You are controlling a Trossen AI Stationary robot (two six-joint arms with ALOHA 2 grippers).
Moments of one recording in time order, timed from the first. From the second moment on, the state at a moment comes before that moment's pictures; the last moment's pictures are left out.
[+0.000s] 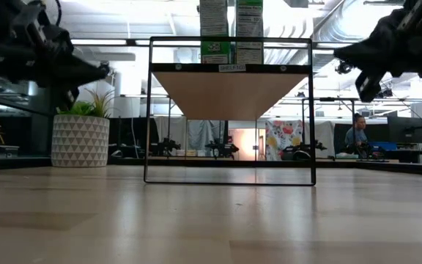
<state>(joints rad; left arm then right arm) 0.02 0.27 0.01 0.19 -0.11 -0.49 0.01 0.29 0.01 0.37 0.06 0.49</state>
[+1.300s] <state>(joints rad) 0.04 0.00 0.01 0.02 -0.05 -0.49 0.05 0.00 0.01 0.13 0.19 0.38</state>
